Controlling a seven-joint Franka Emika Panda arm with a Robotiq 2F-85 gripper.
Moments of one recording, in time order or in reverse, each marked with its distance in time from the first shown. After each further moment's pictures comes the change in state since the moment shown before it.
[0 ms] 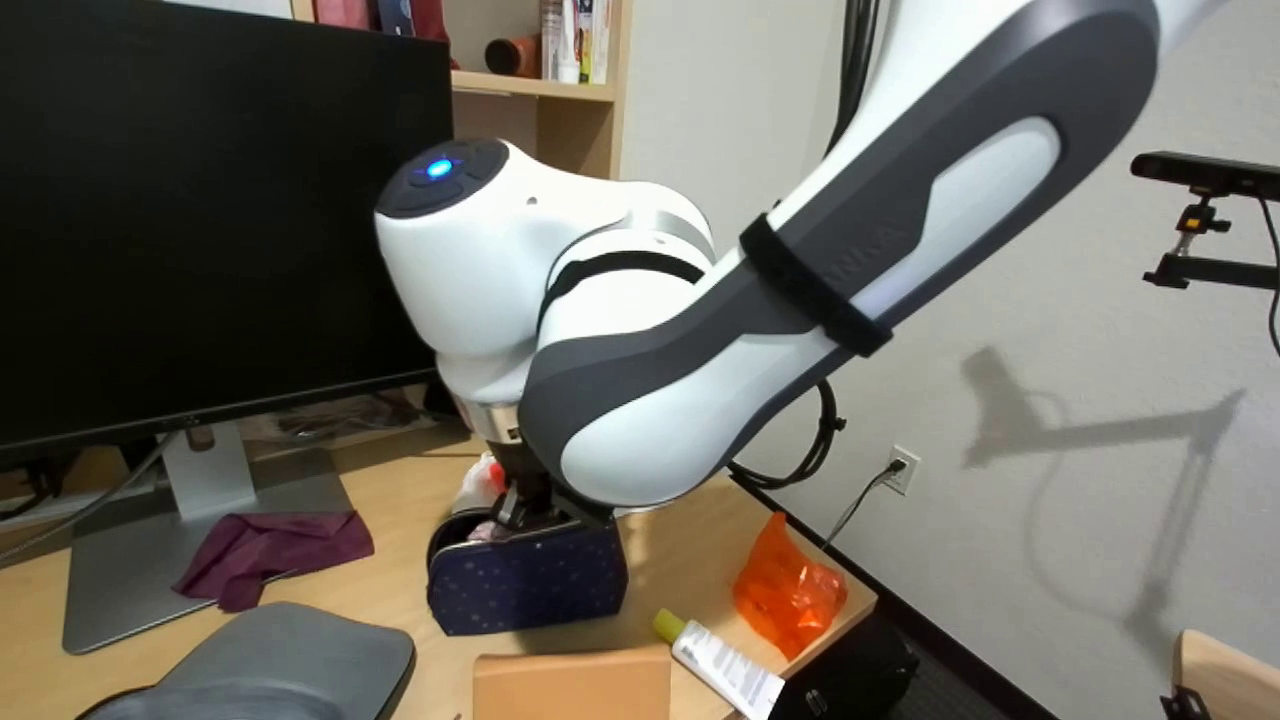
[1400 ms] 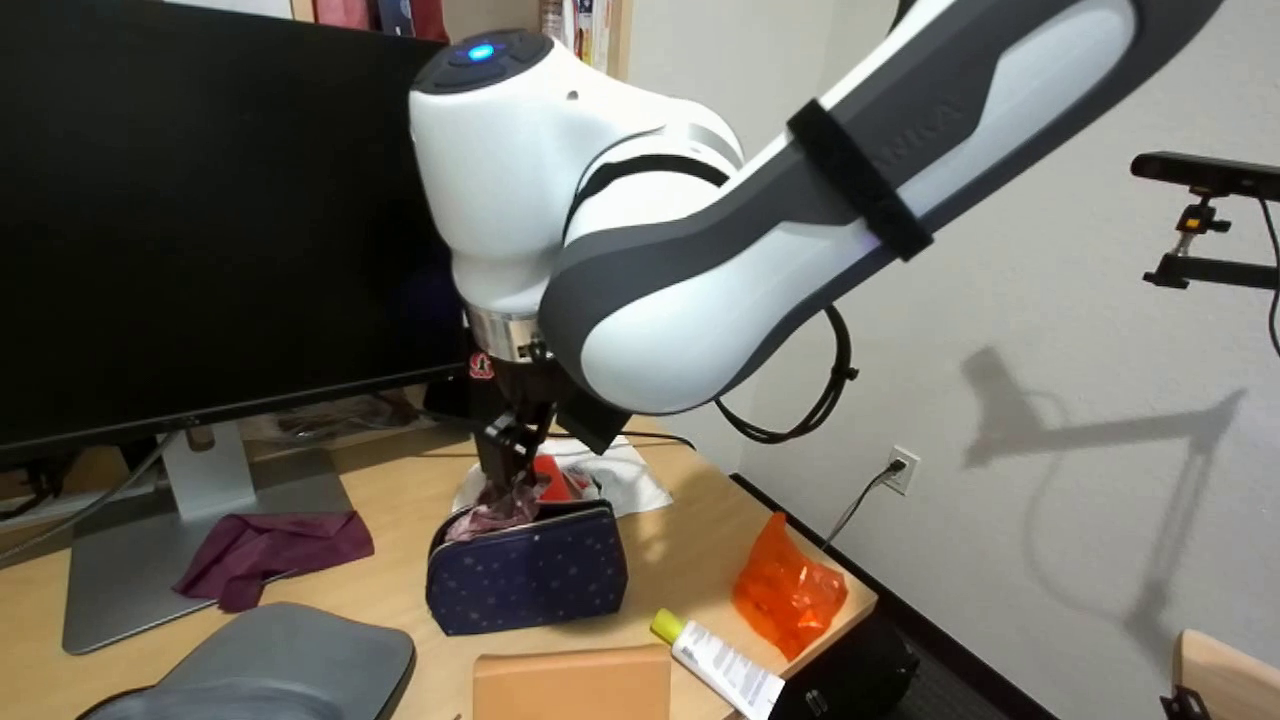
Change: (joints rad) arm -0.029 -0.089 -0.004 -0.013 0.006 0.028 -0.004
